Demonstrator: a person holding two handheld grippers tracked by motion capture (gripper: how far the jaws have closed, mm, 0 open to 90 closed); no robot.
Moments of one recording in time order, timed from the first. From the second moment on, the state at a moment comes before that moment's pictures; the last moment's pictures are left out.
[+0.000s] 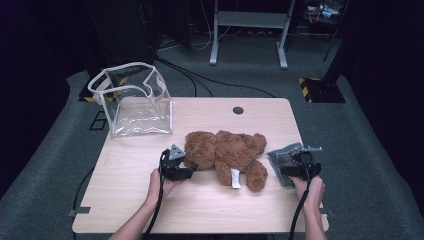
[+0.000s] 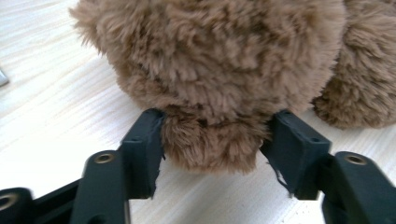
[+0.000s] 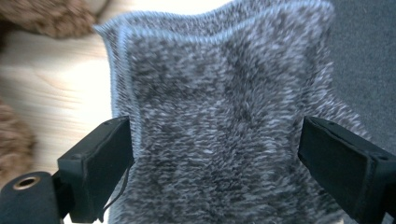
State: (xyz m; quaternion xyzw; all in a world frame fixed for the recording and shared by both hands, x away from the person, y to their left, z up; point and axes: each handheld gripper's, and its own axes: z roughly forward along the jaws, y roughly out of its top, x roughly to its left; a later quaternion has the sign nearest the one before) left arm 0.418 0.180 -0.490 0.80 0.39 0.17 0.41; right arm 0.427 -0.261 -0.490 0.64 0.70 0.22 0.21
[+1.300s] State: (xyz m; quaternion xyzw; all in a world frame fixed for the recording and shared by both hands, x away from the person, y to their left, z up) left arm 0.416 0.185 -0.500 0.78 0.40 0.16 0.46; right arm 0.418 -0.269 -0.478 0.63 0.69 0.27 0.22
